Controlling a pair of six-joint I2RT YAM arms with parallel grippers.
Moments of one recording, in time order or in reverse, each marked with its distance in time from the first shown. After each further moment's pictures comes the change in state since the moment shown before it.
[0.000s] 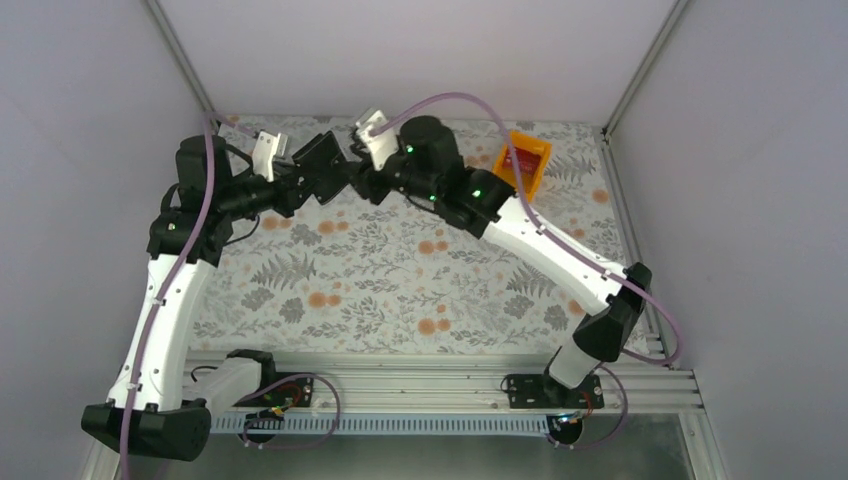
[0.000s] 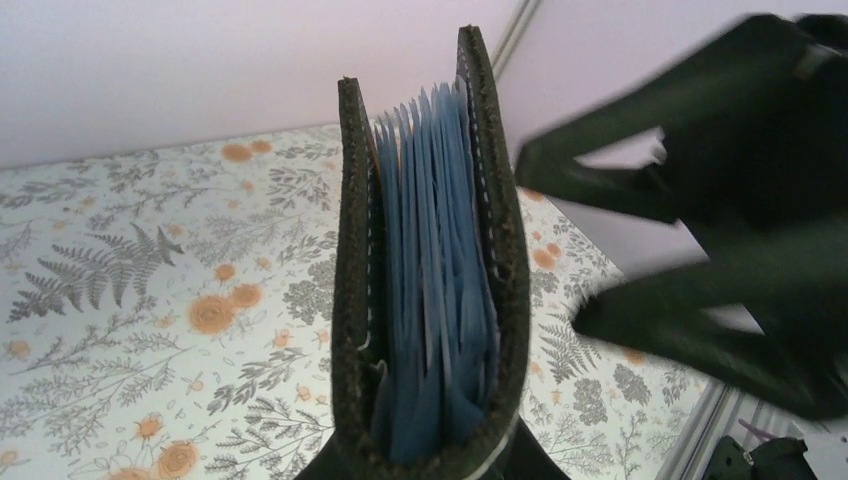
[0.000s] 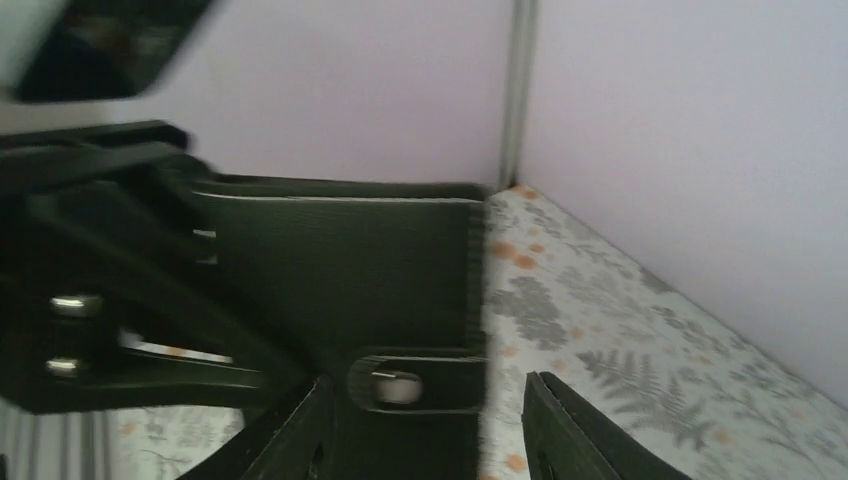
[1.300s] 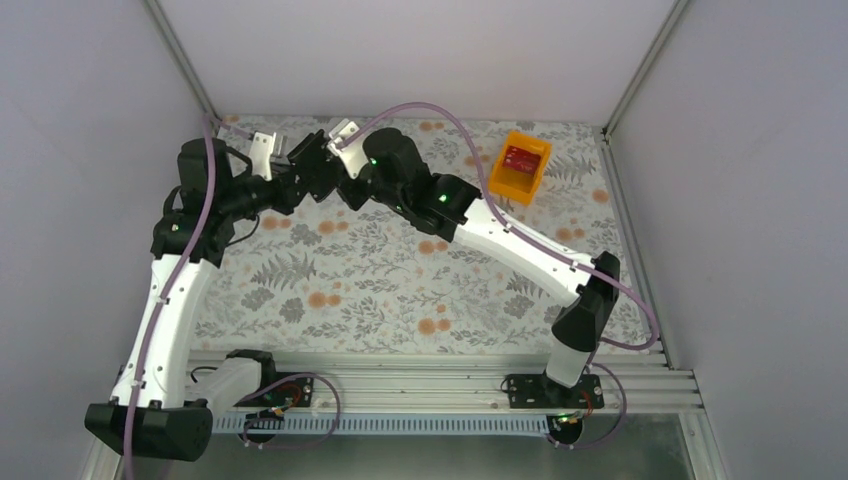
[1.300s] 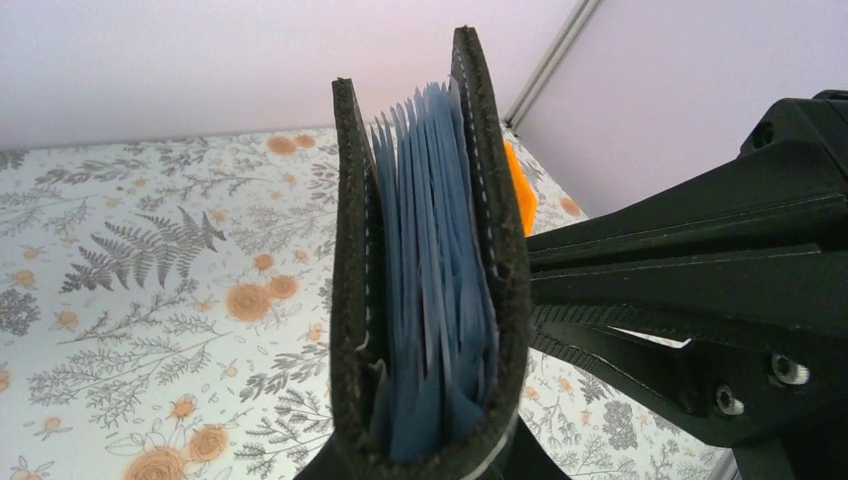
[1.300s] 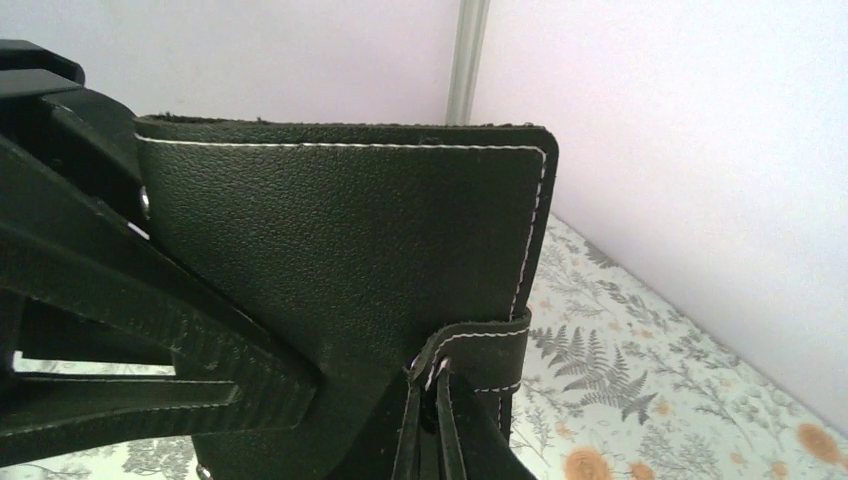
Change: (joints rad) left arm 0.017 -0.007 -0.049 0.043 -0.069 -0.051; right arm 0.117 0.129 0.077 -0.011 0.224 -0.061
